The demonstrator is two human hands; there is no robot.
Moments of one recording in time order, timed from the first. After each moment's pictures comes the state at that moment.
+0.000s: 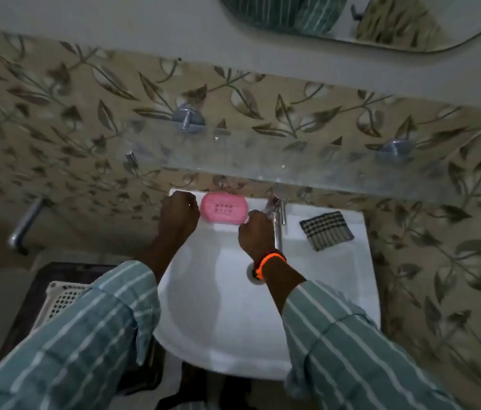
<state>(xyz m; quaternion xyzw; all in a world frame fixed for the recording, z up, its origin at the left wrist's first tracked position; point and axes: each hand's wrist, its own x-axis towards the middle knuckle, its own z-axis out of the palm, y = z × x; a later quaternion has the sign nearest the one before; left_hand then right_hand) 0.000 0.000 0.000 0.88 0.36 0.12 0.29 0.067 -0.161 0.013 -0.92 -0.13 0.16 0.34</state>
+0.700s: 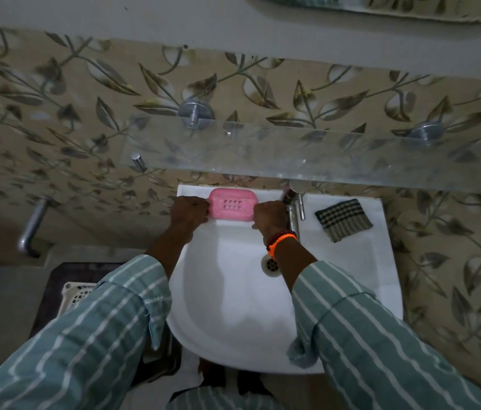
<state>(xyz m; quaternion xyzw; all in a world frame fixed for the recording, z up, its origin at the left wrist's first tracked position) 0.017 0.026 -0.037 0.65 0.47 0.06 0.60 0.101 -0.138 -0.004 -0.84 0.06 0.29 0.45</state>
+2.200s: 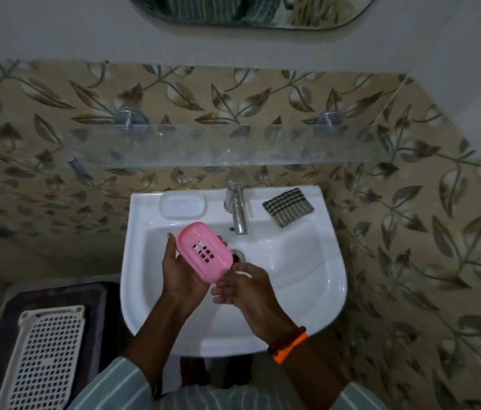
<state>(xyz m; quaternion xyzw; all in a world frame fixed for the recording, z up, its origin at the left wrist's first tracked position) -0.074 -0.136 0.018 0.18 0.35 0.01 0.92 -0.048 -0.278 0.020 -0.59 0.11 0.37 0.71</state>
